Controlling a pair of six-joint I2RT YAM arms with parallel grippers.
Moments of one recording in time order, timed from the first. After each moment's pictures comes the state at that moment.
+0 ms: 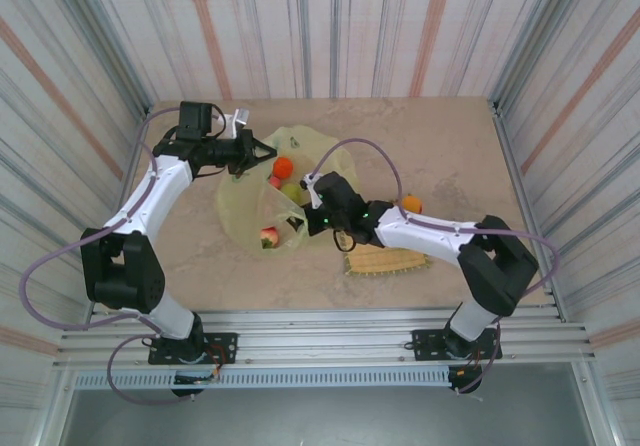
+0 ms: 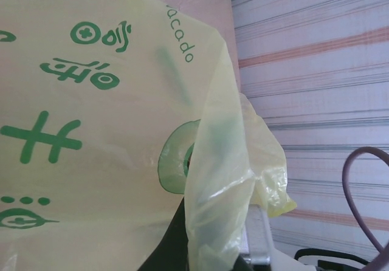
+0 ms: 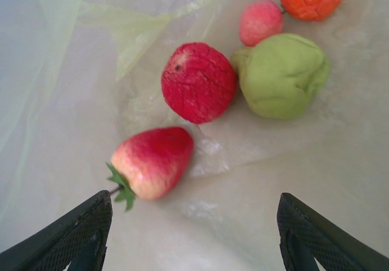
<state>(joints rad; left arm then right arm) -0.15 1.57 1.34 -0.53 0.86 -0.56 0.88 1.61 1.02 -0.09 -0.06 0.39</state>
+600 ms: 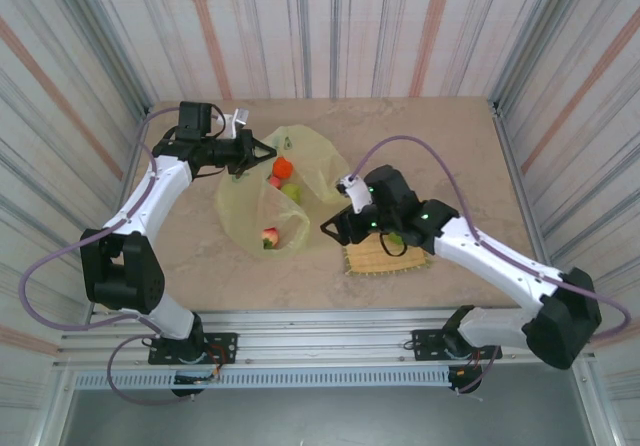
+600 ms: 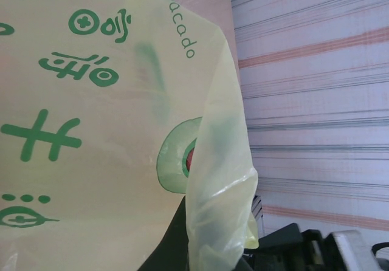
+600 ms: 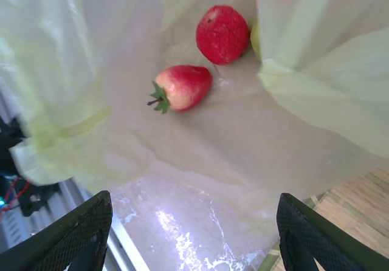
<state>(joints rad) -0.15 1.57 1.34 -0.53 0.86 -0.56 0.74 1.20 0.96 -0.47 -0.30 0.21</state>
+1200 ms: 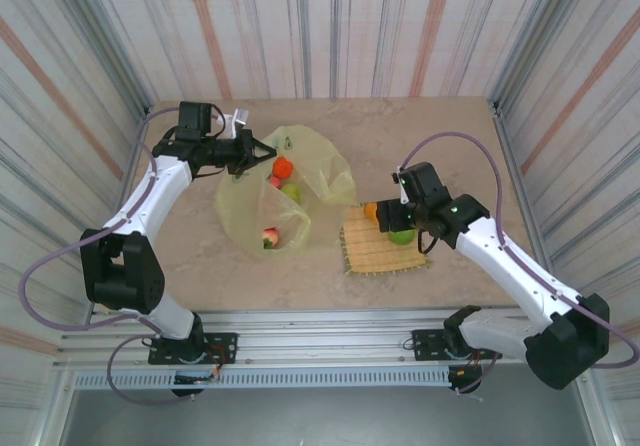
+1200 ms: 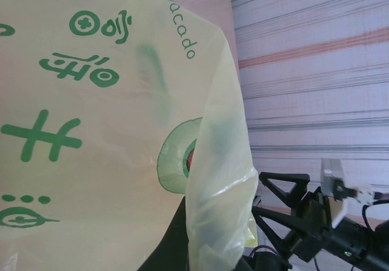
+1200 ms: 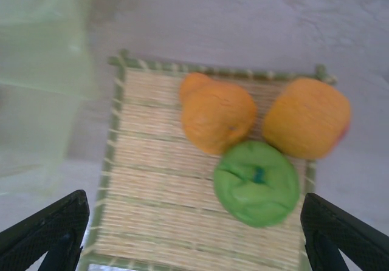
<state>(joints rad) -0.15 1.57 1.34 -0.53 0.86 -0.56 0.54 1.14 0.95 -0.78 0.12 0.32</state>
